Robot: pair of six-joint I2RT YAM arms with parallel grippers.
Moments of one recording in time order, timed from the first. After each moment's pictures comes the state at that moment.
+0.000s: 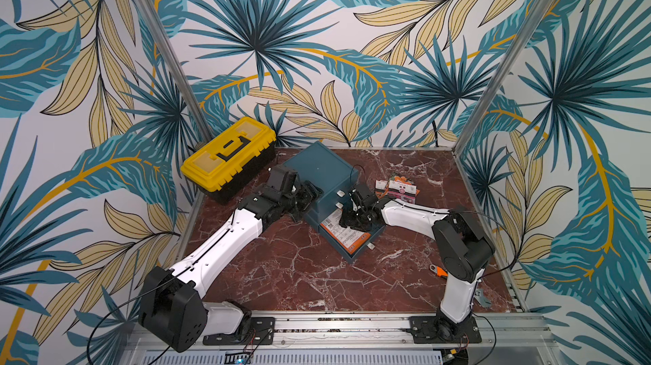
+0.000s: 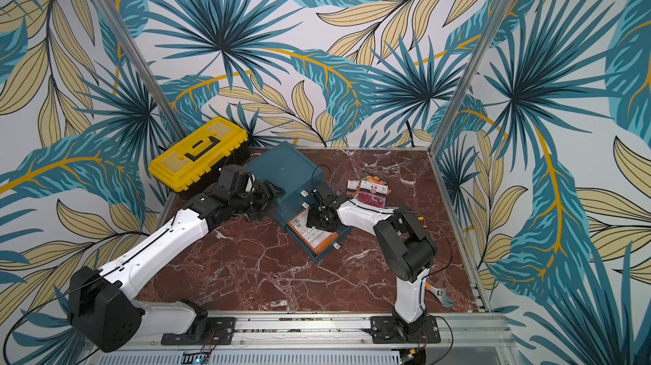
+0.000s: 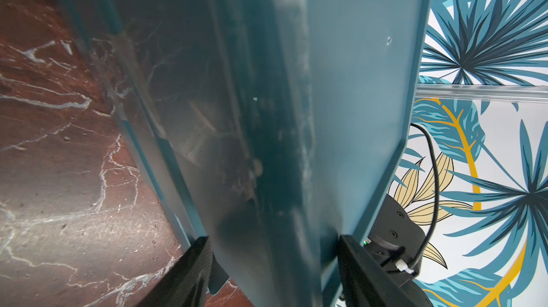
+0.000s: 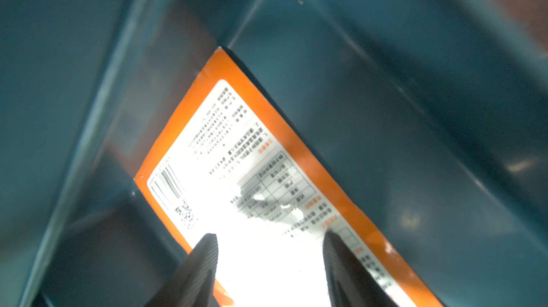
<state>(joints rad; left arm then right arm) -0.46 1.34 1.12 -0.49 0.28 -1.22 0.60 1.87 1.20 -0.42 -0.11 0.72</state>
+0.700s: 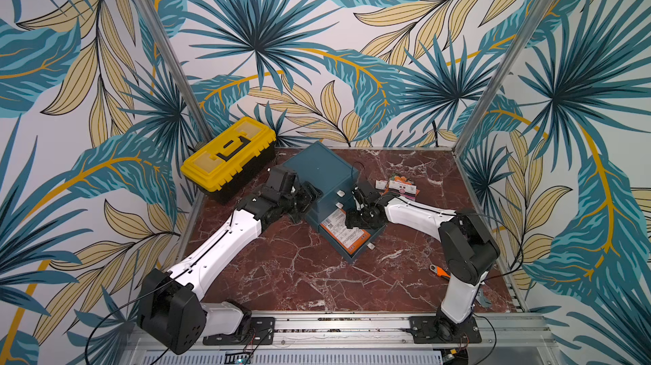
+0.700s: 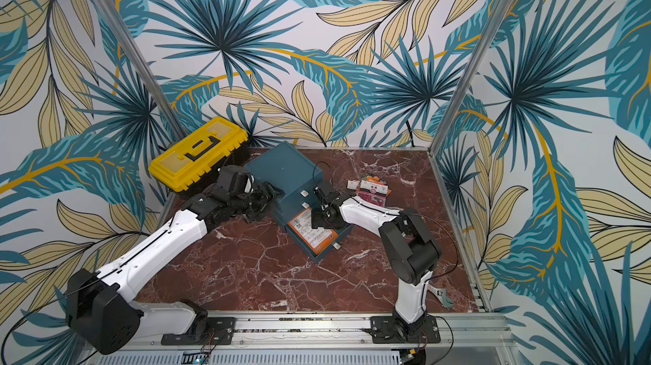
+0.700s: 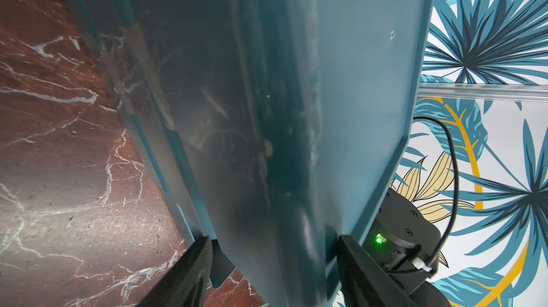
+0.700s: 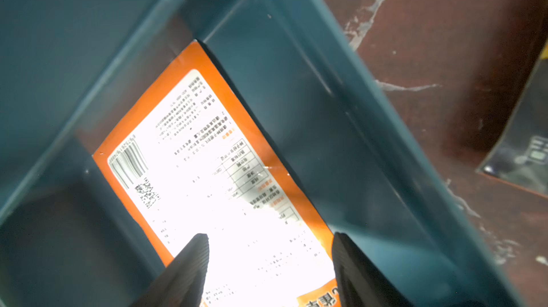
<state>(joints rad) -0.46 1.33 1.12 -0.51 0.28 -1.22 0.58 1.86 1.24 -0.55 -0.02 0.53</state>
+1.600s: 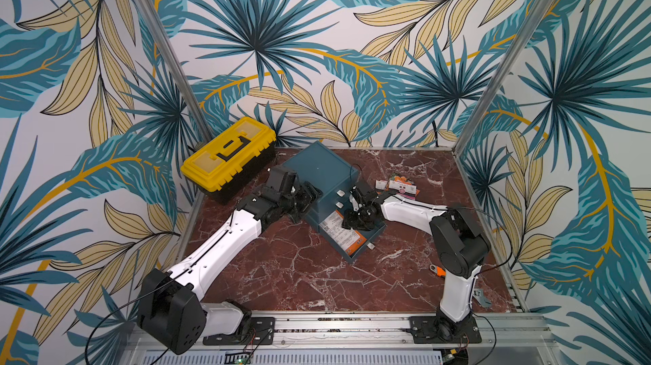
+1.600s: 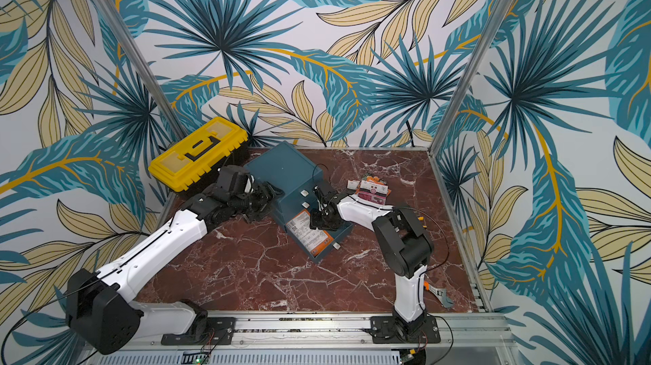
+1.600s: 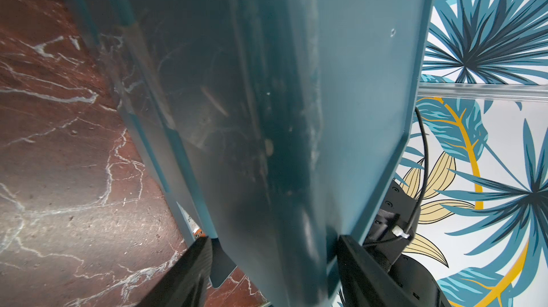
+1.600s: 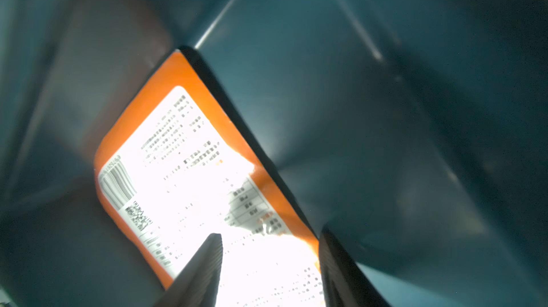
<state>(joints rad) -0.45 1.33 1.12 -0.51 0.28 -1.22 0.57 1.93 1.26 -0.52 -0.19 0.58</state>
